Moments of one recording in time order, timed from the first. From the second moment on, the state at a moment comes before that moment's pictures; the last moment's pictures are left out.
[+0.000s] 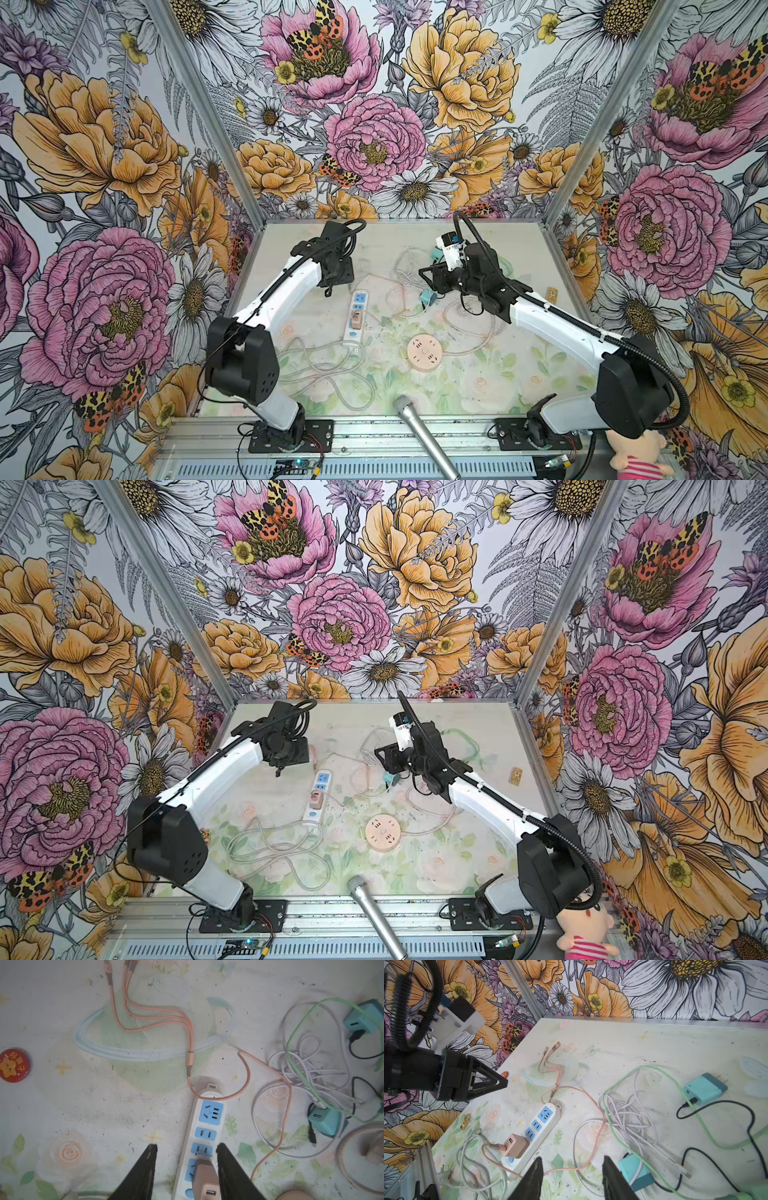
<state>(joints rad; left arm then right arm) -0.32 1.68 1.43 -0.89 -0.12 -0.41 0.52 1.44 1.02 -0.09 -0.28 0.28</state>
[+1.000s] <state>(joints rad) -0.25 2.00 1.62 -0.83 0.11 -0.06 0.45 1.56 1.10 -0.21 -0.19 0.24</state>
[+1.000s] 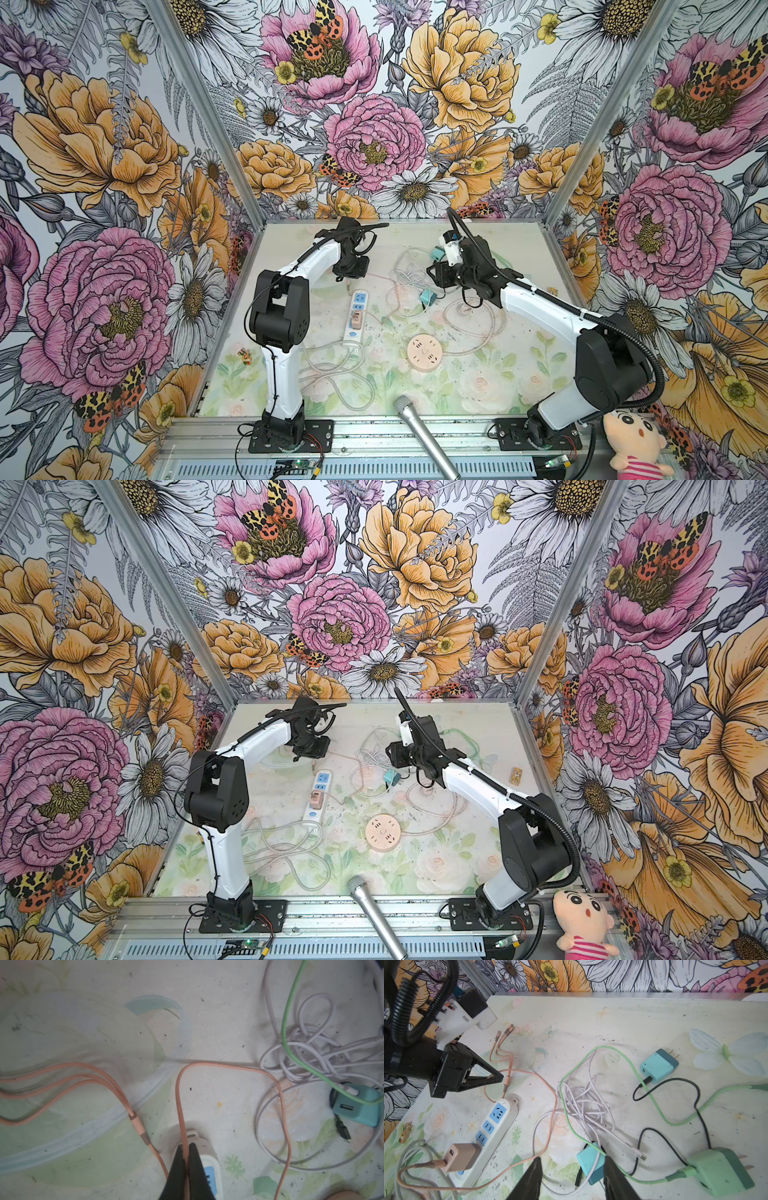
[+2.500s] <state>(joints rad) -0.12 1.74 1.37 -0.72 -0.33 -0.36 0.42 1.57 1.13 -0.35 -0.15 0.25</state>
